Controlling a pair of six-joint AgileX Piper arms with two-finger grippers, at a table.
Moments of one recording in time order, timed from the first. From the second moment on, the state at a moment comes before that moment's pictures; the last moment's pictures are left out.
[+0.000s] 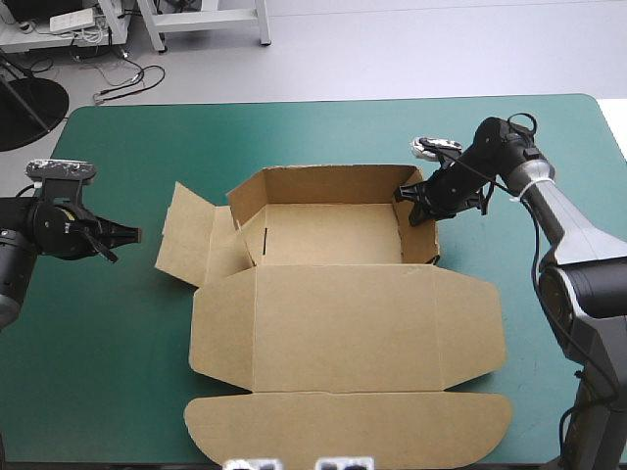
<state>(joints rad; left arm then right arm) 0.06 1.26 -1.19 0.09 1.00 0.05 0.14 2.00 -1.68 0.43 1.19 -0.20</state>
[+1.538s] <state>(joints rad) 0.55 1.53 -1.21 -1.43 1.20 0.70 0.02 1.66 -1.85 0.56 1.26 -0.14</state>
